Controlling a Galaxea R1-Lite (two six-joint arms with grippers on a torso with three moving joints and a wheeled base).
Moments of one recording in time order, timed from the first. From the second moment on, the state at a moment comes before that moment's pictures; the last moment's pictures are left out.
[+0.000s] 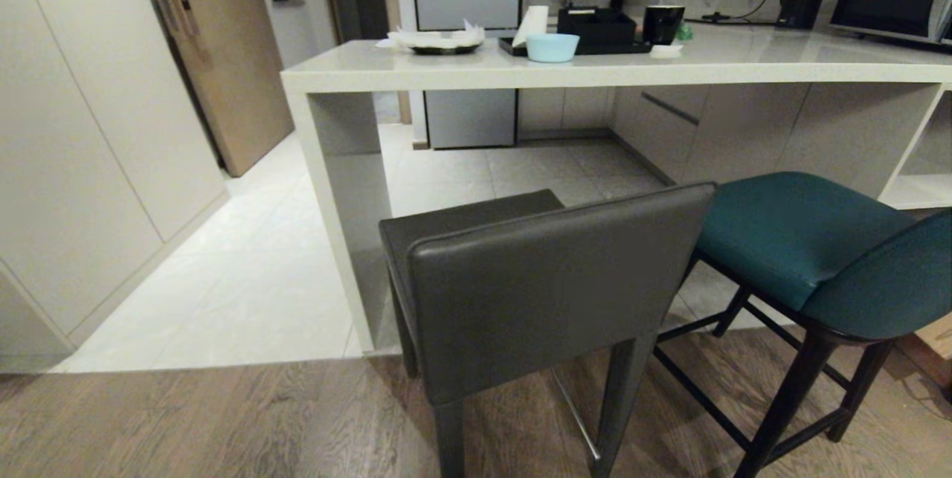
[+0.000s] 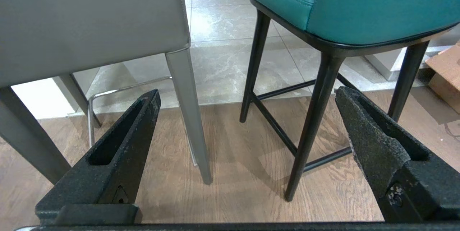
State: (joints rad) left arm 0.00 0.00 -0.03 0.05 -0.02 0.08; right arm -0.01 0.00 0.00 0.00 0.00 -0.01
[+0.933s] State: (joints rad) left arm 0.00 0.00 -0.02 0.05 -0.04 0.07; right arm 0.00 0.00 0.00 0.00 0.00 0.00
